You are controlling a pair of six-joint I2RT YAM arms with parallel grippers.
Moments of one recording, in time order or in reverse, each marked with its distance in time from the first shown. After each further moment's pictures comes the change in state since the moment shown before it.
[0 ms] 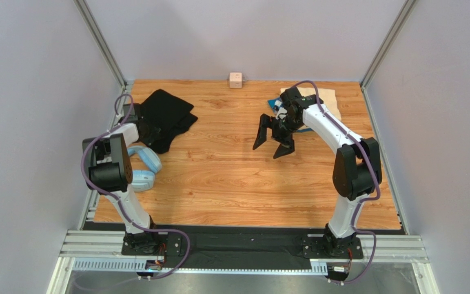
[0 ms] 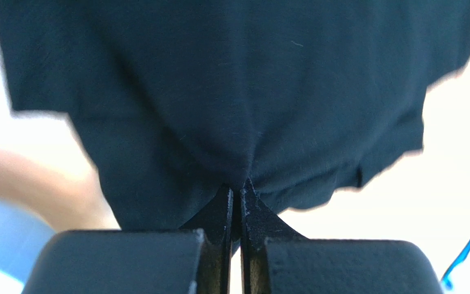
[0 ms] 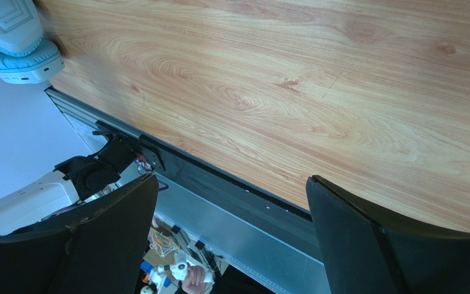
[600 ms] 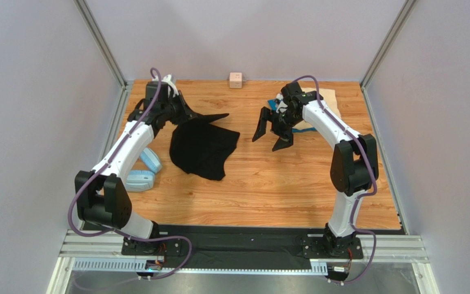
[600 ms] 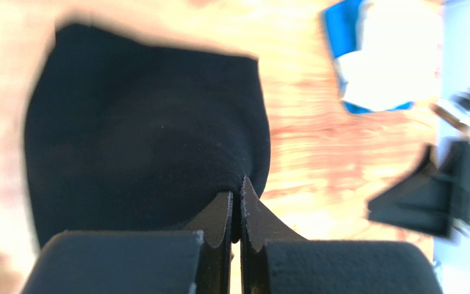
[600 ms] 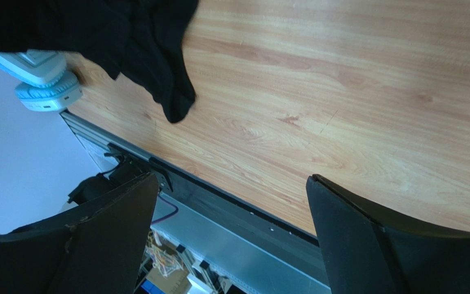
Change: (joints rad) left arm -0.383 -0.380 0.094 -0.164 0.119 0.191; right arm -0.019 0.055 0.068 0.047 0.013 0.025
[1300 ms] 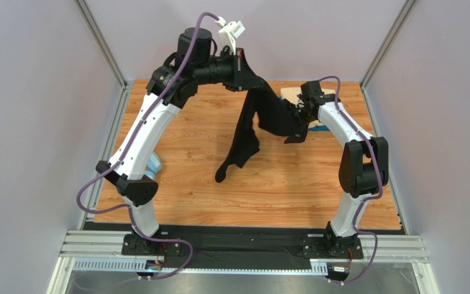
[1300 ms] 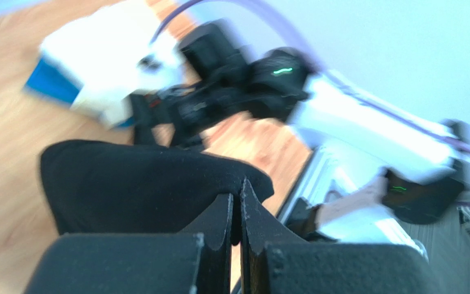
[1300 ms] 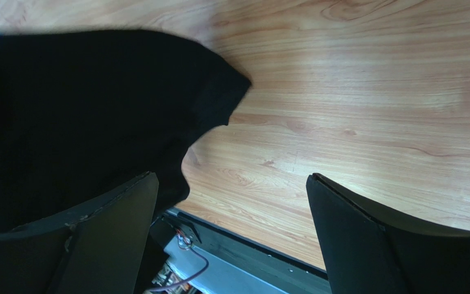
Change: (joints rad) left arm -0.395 0.293 1.007 -0.417 0.262 0.108; right arm -0.132 -0.050 -0.092 0.168 0.061 0.143
